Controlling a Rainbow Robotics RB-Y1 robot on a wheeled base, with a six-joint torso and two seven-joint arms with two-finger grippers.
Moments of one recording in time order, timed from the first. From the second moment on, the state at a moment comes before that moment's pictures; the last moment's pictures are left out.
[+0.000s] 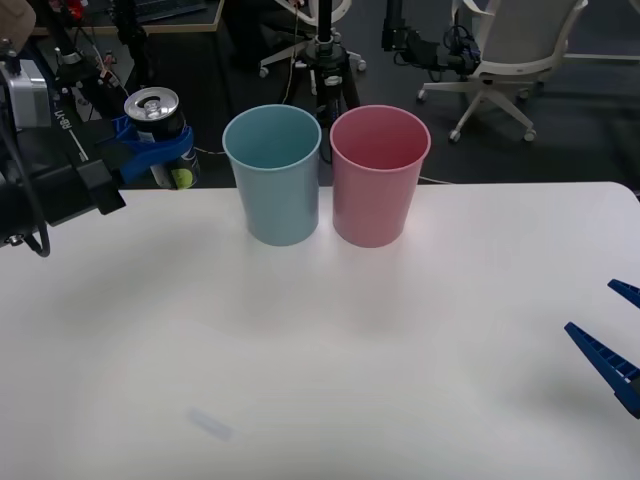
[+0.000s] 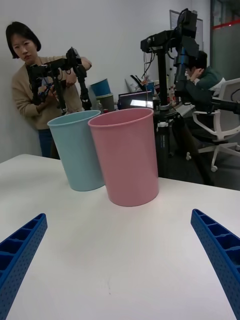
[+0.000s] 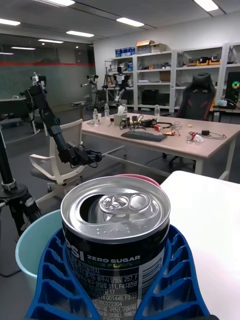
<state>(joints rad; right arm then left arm) 0.35 -0.40 -0.52 -1.66 0.96 -1.22 0.00 -0.23 0.60 0.23 -1.86 -1.31 -0.97 0.50</state>
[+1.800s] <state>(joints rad) 0.35 -0.40 -0.52 -1.66 0.96 -1.22 0.00 -0.80 0.40 -0.07 -1.22 -1.58 -0.62 0.51</state>
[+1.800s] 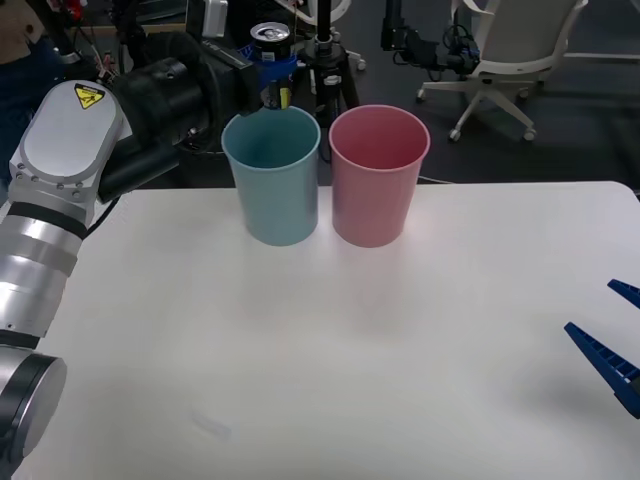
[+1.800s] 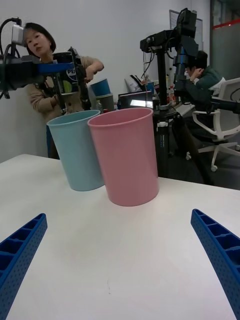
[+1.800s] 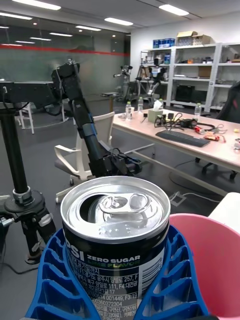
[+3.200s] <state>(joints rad) 0.35 -0.40 -0.52 -1.66 0.96 -1.22 0.00 -0.81 0.40 -0.09 -1.18 -1.59 -0.54 0.51</state>
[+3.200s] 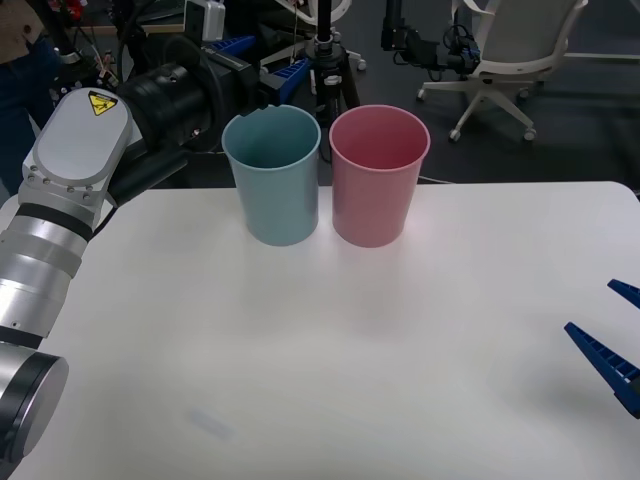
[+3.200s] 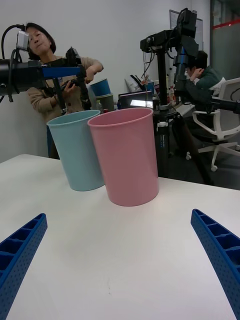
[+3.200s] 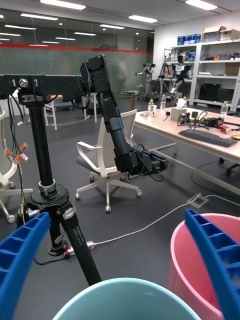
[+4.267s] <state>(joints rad) 0.35 -0.40 -0.52 -1.66 0.96 -1.22 0.00 -0.77 0.56 -0.09 -1.18 -1.30 -0.72 0.36</state>
